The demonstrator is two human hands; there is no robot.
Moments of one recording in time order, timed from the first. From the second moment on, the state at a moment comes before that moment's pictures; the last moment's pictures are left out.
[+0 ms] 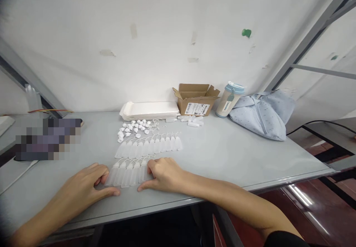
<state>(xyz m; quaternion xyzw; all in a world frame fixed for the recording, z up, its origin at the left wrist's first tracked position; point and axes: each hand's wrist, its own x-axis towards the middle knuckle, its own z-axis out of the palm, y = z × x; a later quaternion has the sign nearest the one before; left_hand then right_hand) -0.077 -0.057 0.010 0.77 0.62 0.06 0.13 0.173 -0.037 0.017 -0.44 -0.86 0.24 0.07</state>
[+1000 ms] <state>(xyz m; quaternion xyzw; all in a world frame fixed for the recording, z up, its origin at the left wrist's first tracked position) -0.073 -0.054 0.029 0.79 0.58 0.18 0.03 0.180 -0.027 0.017 -0.38 -0.88 0.28 0.11</state>
